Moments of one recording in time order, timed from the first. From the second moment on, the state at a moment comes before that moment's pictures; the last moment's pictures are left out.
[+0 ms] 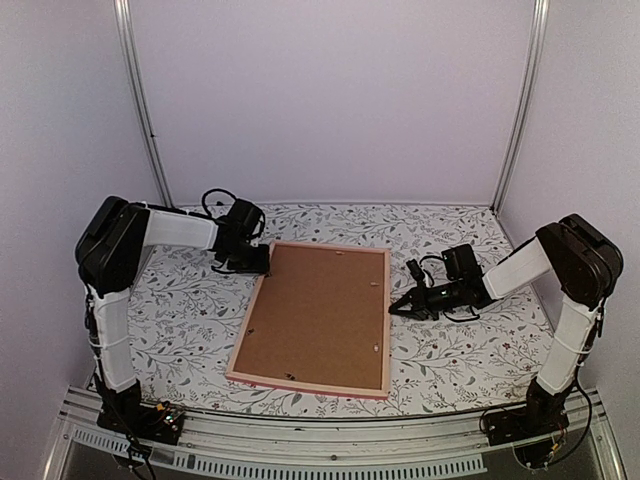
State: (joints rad) left arm -0.46 2.05 1.32 -0.29 -0.08 -0.37; right arm 0.40 1.85 0.72 0.27 -0.75 0.55
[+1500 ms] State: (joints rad) left arm -0.53 2.09 1.43 -0.49 -0.07 -0.37; right arm 0.40 1.86 0.70 0.31 -0.77 0.56
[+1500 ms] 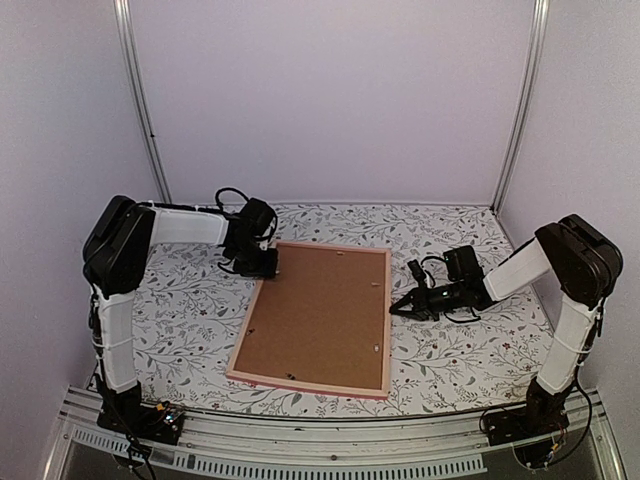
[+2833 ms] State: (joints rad) left arm -0.49 2.16 1.52 -0.46 0.05 -0.36; right arm 0.38 1.86 0.69 0.33 -0.78 0.57
